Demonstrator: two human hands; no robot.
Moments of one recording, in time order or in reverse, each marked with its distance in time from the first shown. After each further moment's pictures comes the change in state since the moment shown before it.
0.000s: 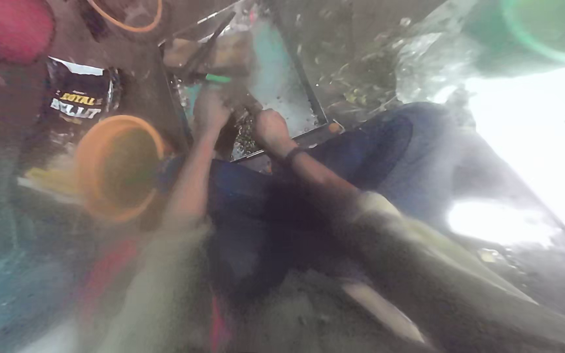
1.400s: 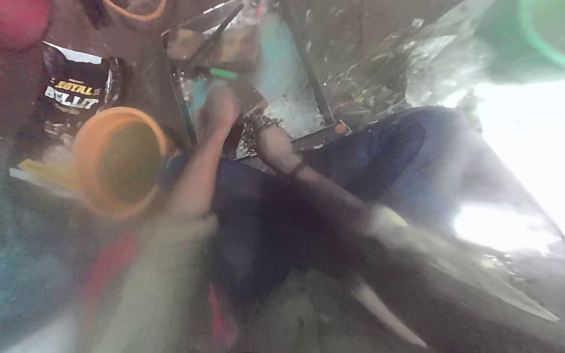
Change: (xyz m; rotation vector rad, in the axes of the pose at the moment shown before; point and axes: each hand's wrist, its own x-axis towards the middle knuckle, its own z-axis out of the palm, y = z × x) left_hand 0.009 0.004 0.017 0.150 -0.027 0.054; right_hand -0.022 0.002 0.035 -0.125 -0.037 -0.044
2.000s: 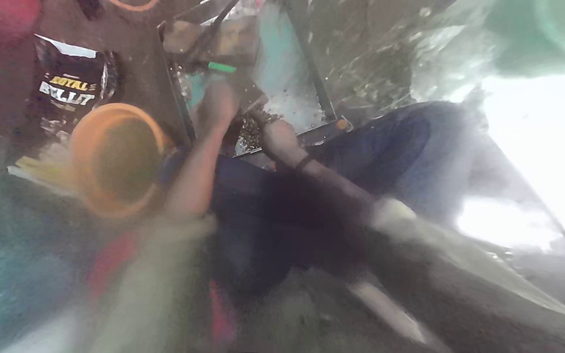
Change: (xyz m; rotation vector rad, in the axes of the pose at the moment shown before) left_hand 0.003 0.000 0.001 -0.019 0.001 0.017; right_hand 0.011 0.017 0.000 -0.034 -0.024 -0.028
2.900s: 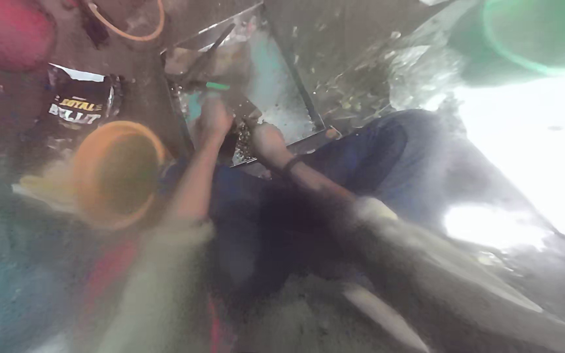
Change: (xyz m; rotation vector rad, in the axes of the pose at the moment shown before) left_hand -0.003 -0.007 0.001 -0.079 0.018 -0.017; right_hand -0.002 -0.018 -0.024 0.095 0.040 0.009
